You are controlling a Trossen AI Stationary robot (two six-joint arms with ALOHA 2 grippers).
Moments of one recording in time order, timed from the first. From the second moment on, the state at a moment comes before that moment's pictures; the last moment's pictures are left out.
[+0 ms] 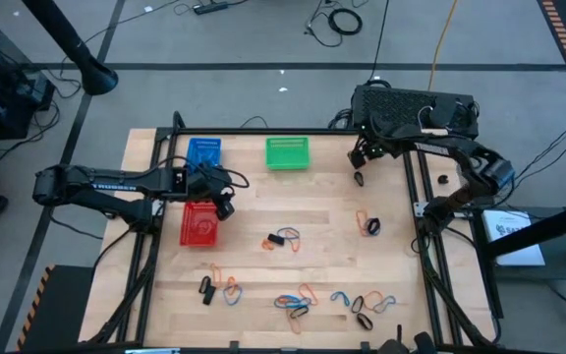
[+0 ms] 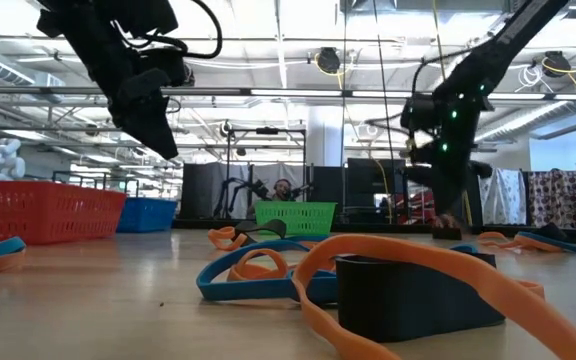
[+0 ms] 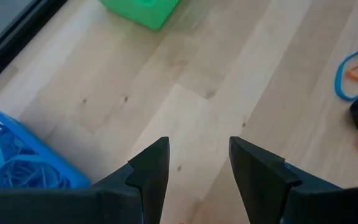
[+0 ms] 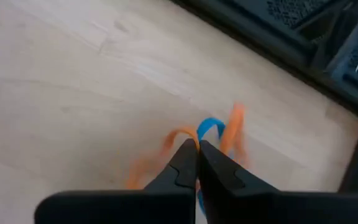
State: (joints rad) left arm 0.13 1.11 0.70 -0.53 -0.27 -0.31; right arm -0.85 1.51 0.83 -0.50 0.23 0.19
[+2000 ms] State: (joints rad) left arm 0.06 1.26 0.70 -0.40 -0.25 -0.33; right arm -0.82 1.46 0.62 -0.62 0.30 0.33
